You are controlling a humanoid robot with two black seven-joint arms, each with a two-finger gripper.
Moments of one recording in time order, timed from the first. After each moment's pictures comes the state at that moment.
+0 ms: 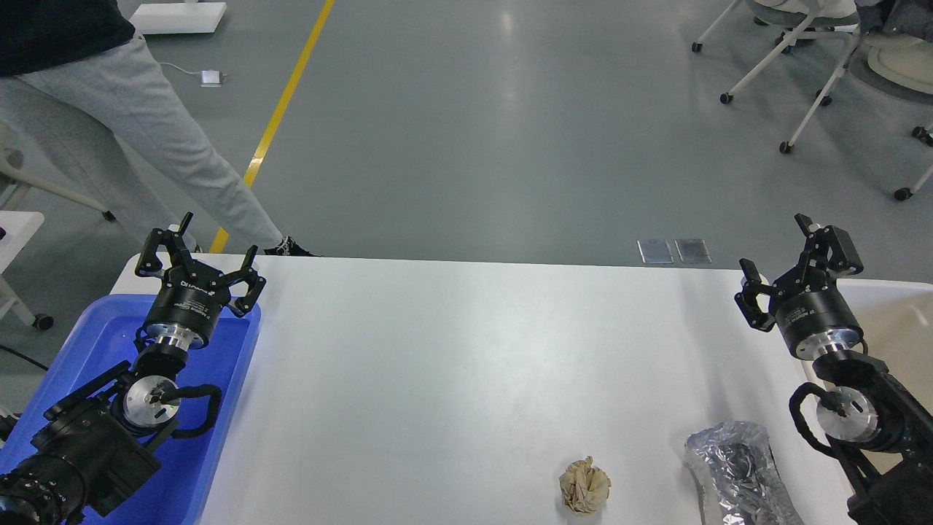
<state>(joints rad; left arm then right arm) -0.58 0.34 -0.74 -0.46 -0.16 -0.63 -0.53 0.35 -0.33 1.28 0.92 -0.51 0.09 0.29</state>
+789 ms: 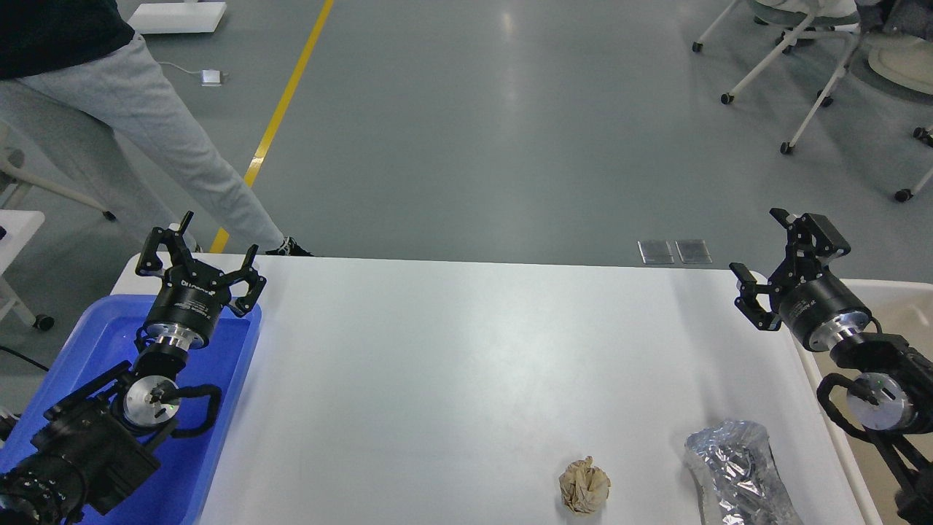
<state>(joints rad) -0.58 0.34 -0.74 -0.46 -0.16 -0.63 -0.53 0.35 -0.51 1.14 1.08 -0.51 0.08 0.15</state>
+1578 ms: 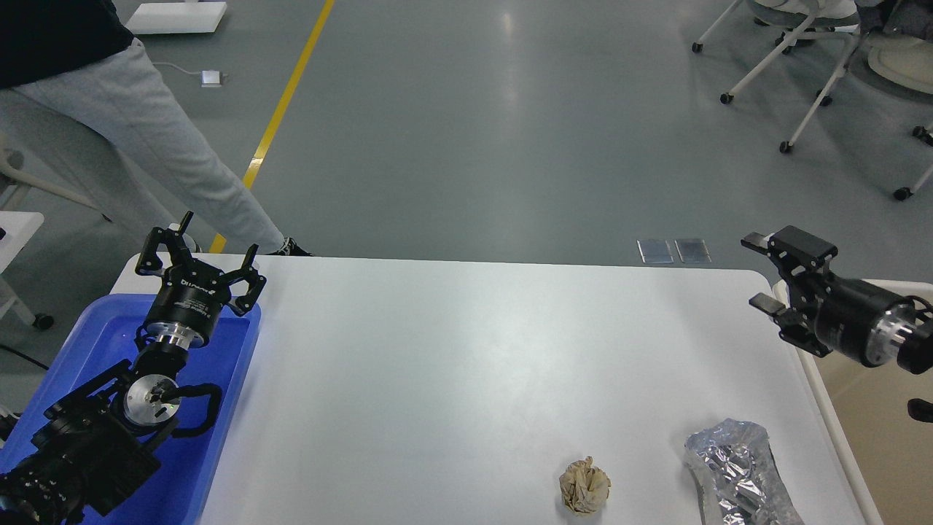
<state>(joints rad) -0.58 0.34 -0.74 -0.46 -0.16 -0.63 -0.53 0.36 -0.91 0.91 1.43 -0.72 0.14 -0.06</state>
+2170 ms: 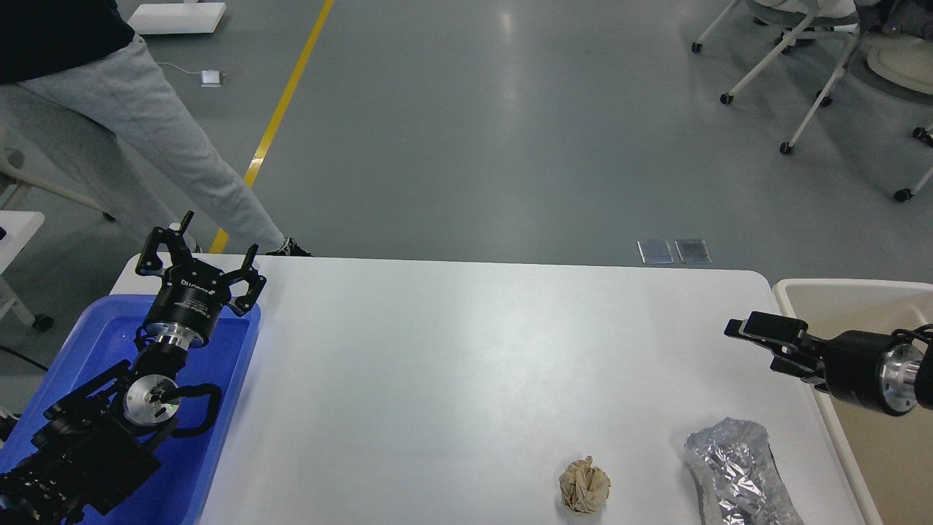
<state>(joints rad) -0.58 0.34 -0.74 -0.46 -0.16 -0.63 -0.53 0.36 -1.02 0.74 1.53 -1.33 0.32 -0.10</state>
